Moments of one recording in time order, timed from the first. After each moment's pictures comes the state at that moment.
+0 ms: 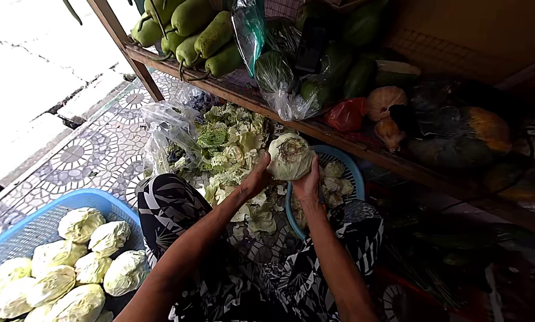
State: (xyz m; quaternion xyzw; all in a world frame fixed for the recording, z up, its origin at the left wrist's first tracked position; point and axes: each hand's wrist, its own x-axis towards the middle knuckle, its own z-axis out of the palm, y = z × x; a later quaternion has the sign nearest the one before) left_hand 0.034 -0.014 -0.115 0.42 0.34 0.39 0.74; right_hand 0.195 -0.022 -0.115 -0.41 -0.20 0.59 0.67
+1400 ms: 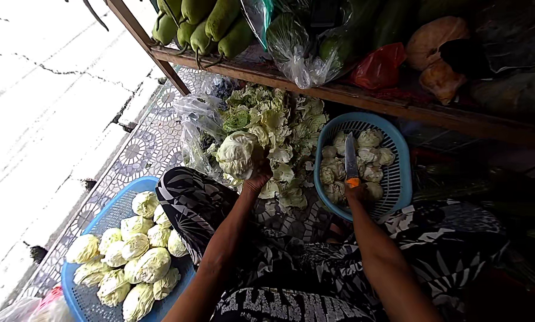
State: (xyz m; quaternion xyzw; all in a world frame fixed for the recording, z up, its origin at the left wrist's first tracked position) left_hand -0.024 -0.060 -0.193 -0.01 0.01 0.53 0.85; right_hand 0.316 -0.097 -0.293 -0.91 -0.29 0.29 0.08
